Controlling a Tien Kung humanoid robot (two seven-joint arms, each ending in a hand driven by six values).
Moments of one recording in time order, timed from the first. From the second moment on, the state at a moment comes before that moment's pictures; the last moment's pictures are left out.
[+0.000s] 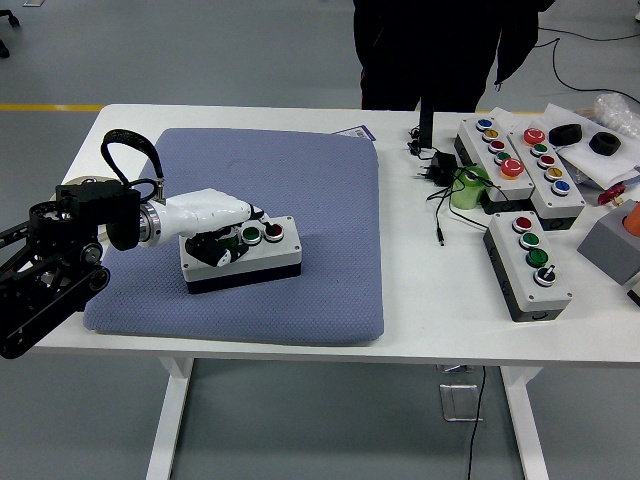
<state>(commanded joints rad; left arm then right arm) -0.79 0.47 -0.69 -1.22 1.94 -0.39 -0.09 0.05 -0.10 1.10 0.18 -1.07 -0.24 -0.21</state>
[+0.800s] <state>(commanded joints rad) -0.70 0.45 -0.97 -1.15 1.31 -0.10 -0.06 0.05 -0.10 1.10 0.18 -1.07 -0.24 -0.21</state>
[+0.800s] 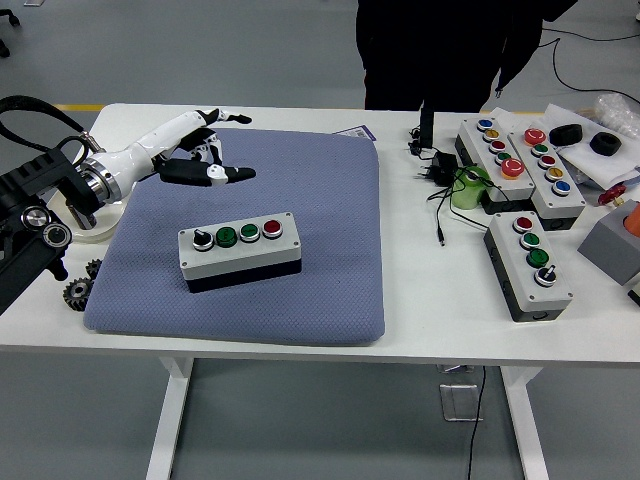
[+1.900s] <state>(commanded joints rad) -0.62 0.41 -1.25 -0.96 0.61 -0.03 -0.04 0.06 -0.10 1.12 0.18 -1.11 -0.23 -0.22</state>
